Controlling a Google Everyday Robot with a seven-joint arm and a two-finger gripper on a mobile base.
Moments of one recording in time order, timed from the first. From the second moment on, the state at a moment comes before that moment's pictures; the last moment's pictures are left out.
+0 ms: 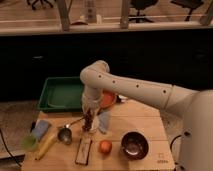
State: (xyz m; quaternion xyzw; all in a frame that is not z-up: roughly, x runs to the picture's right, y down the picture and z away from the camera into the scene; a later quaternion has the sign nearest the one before) arm -0.075 0.133 0.721 -0.30 -0.29 -0.45 0.79
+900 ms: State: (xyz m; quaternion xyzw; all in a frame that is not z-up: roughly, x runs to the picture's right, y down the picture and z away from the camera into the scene) arm -0.076 0.138 0.725 -0.32 -0.29 -0.44 0.79
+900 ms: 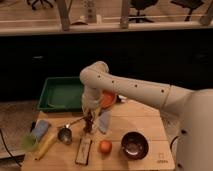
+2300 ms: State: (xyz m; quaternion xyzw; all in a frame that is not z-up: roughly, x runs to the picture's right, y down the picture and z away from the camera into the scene) arm -0.073 0.132 0.726 -0.31 -0.29 -0.45 0.79
